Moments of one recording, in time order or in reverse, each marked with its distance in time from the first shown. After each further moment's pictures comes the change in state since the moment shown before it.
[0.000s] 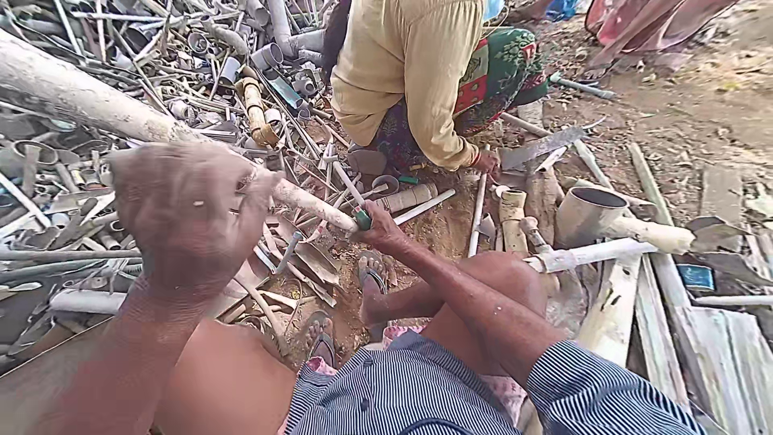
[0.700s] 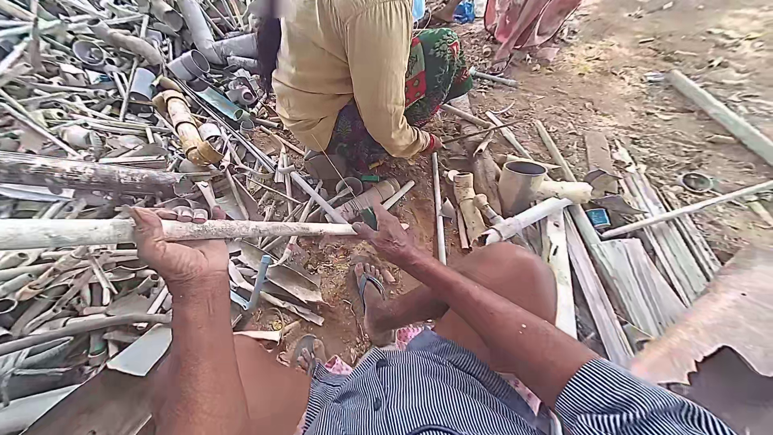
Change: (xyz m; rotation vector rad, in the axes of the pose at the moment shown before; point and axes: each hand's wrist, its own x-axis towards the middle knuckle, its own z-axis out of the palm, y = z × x) left_hand -0.042 -0.053 0.129 -1.566 0.586 -1.177; right_hand -0.032 -0.011 -0.020 -0.152 0.220 0.292
